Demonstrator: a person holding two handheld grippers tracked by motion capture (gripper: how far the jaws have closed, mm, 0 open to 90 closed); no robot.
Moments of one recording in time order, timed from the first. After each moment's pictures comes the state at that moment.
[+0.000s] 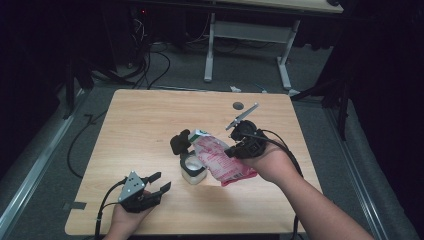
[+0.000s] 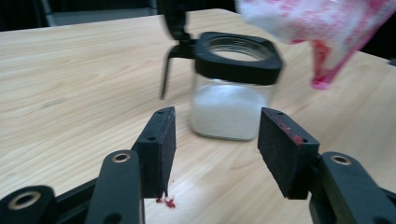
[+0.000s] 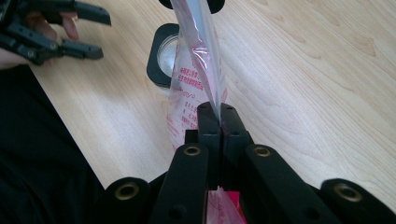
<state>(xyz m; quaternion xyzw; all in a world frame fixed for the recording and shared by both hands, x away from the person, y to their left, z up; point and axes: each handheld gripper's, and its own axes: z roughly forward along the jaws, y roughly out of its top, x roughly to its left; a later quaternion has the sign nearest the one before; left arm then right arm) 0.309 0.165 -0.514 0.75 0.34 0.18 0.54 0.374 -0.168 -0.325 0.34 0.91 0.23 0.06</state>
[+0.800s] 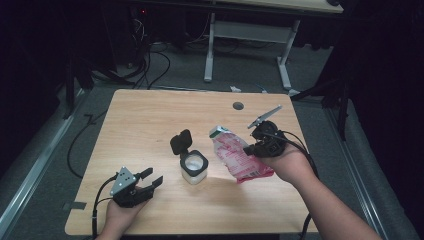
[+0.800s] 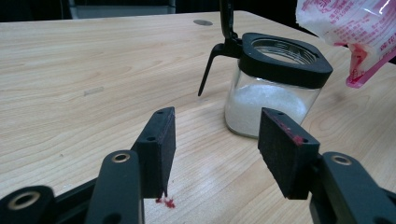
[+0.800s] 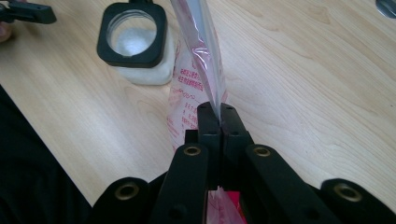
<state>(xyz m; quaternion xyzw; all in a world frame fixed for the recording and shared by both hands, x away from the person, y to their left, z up) 0.319 0.182 -0.516 0.73 0.37 0.18 0.54 0.378 -0.219 -0.337 0.39 0.89 0.23 0.08</state>
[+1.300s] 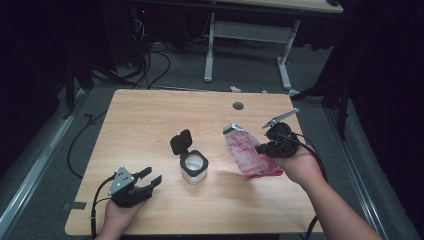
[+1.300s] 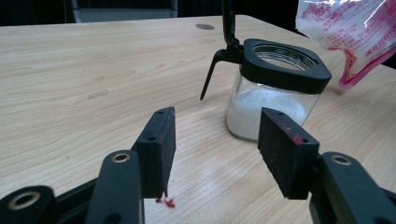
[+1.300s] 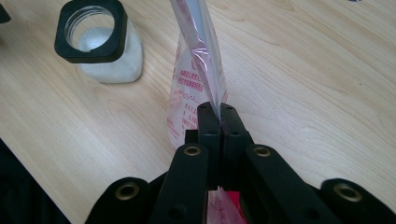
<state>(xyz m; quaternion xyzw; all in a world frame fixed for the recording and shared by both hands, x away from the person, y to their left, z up) 0.318 0.184 -0.513 0.73 0.37 0.19 0.55 0.379 -0.255 -0.350 0.43 0.86 0.25 0.10</state>
